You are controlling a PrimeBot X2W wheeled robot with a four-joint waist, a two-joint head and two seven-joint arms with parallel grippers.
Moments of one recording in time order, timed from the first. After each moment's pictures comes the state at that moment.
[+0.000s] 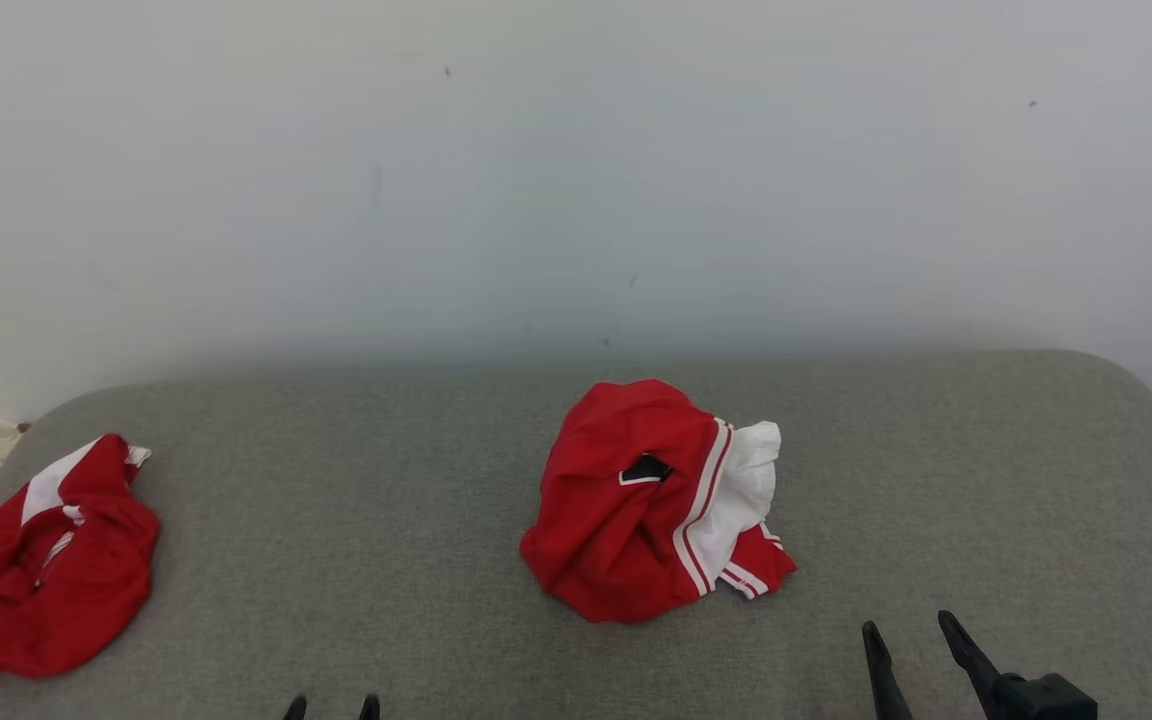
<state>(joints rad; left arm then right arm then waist) 0.16 0.13 -0.14 0.24 -0.35 -0.12 -0.26 0.16 -0.05 0.02 0.08 0.05 0.13 -0.05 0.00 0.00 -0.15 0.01</state>
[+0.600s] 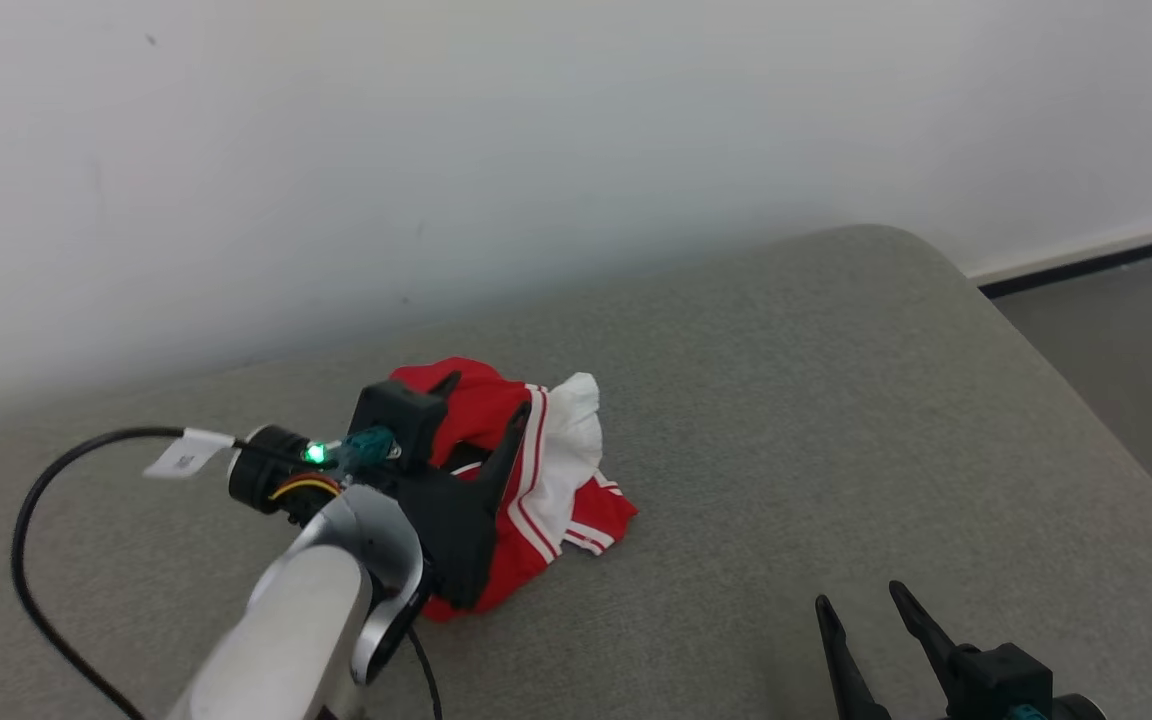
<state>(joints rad) -0.53 0.17 -0.47 0.38 -0.33 -0.13 0.10 0.10 -0.05 0.09 0.10 0.06 0.13 -0.04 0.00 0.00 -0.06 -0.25</state>
